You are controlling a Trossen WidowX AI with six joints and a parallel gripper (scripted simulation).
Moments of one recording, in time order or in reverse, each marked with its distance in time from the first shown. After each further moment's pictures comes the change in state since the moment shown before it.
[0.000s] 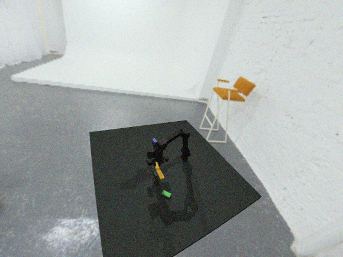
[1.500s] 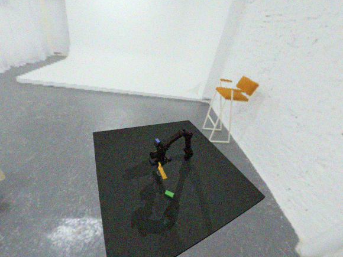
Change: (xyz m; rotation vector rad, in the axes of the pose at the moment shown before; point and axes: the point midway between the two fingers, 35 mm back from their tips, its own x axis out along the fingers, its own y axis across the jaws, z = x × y) arm 0.003 0.000 0.000 0.000 0.000 0.001
